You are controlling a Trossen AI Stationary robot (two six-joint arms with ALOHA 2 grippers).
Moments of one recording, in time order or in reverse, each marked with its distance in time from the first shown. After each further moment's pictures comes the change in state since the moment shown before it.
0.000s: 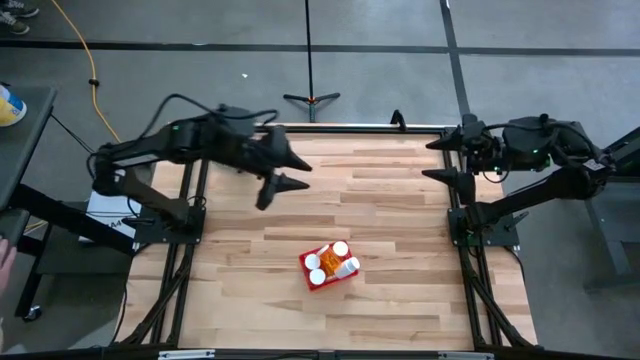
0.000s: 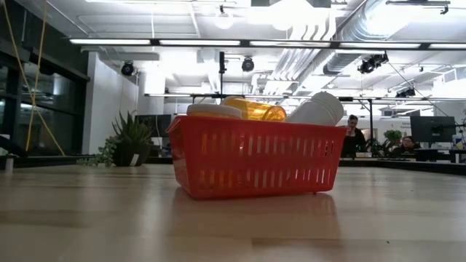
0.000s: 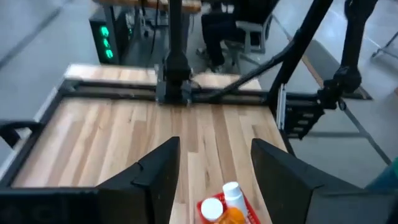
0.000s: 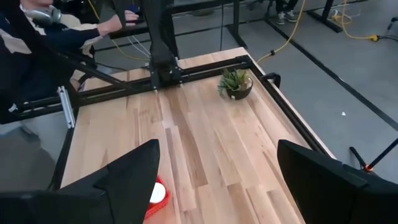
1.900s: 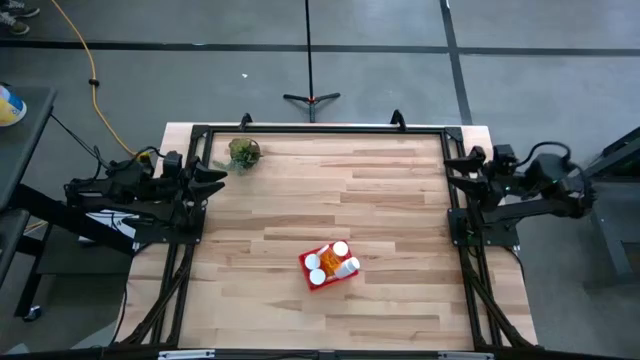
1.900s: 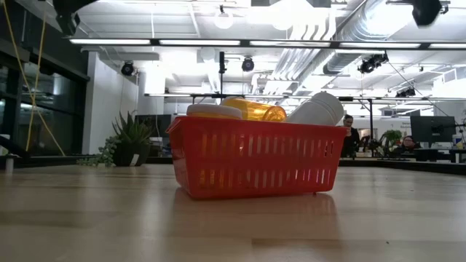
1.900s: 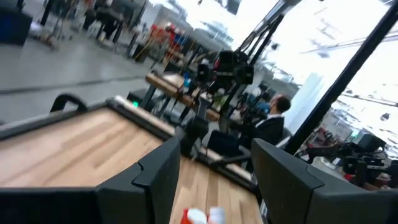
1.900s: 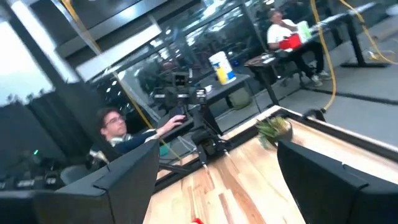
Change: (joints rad) left arm -0.194 -1.249 -1.212 0.489 -0.464 -0.425; right arm 0.000 -0.784 -0.893 0.634 -0.004 0.233
